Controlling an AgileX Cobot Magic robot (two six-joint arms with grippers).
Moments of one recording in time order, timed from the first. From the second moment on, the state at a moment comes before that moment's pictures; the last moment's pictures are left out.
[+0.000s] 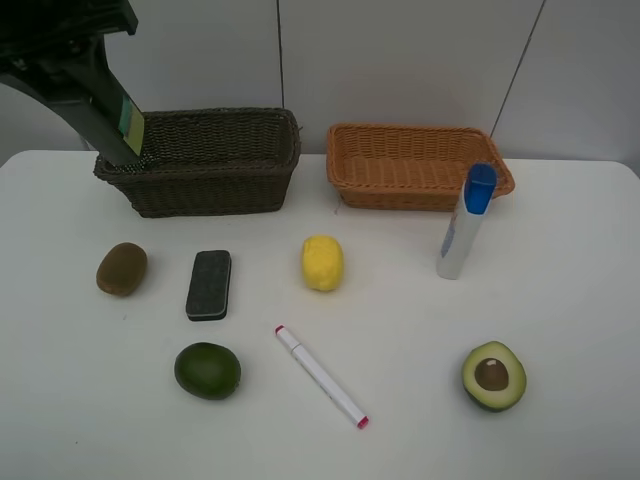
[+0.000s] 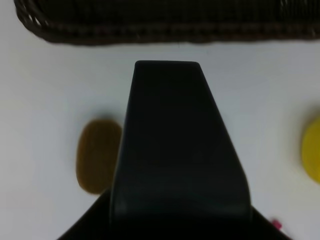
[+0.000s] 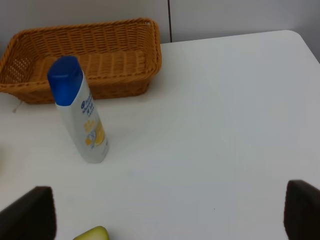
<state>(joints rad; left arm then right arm) -0.18 1.69 -1.56 -0.04 1.14 -0.26 0.01 0.00 -0.51 -0.06 1.06 0.12</state>
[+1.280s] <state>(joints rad) -0.10 2.06 -1.93 -0.04 1.17 -0.17 0.01 0.00 -0.51 -0.06 1.06 0.12</state>
